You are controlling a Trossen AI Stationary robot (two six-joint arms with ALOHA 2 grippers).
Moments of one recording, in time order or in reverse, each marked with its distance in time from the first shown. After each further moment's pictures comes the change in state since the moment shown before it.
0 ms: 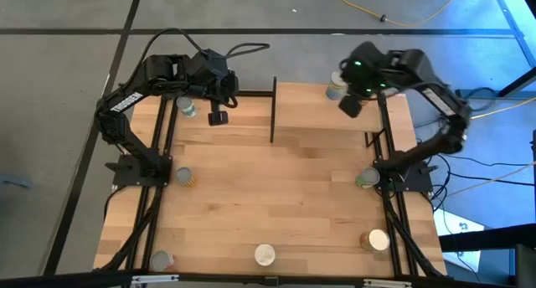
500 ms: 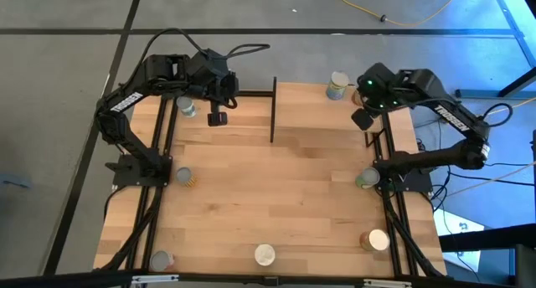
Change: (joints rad) left arm 0.000 0.000 0.000 0.000 0.021 0.025; right arm -0.085 -0.242 -0.425 0.063 0.013 0.186
